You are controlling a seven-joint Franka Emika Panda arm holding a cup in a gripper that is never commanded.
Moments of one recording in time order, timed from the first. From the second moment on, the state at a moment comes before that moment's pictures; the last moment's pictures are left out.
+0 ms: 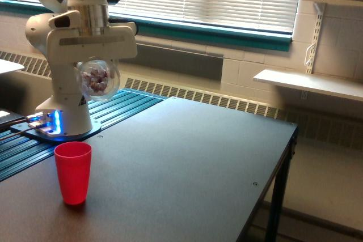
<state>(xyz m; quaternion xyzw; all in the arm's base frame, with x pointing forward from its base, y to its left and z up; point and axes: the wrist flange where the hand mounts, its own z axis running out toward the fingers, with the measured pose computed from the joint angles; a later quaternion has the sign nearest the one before) 0.283 -0.223 0.388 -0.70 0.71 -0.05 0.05</state>
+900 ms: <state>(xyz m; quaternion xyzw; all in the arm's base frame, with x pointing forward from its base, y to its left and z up) 0.259 -0.269 0.383 -0.68 0.73 -0.03 0.04</state>
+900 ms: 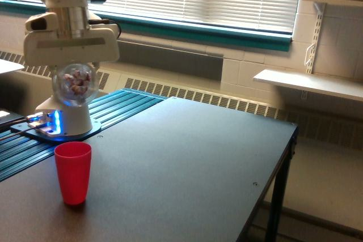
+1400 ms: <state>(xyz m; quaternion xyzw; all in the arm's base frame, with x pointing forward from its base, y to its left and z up) 0.243 -0.268 0.366 -0.70 0.71 0.01 0.00</state>
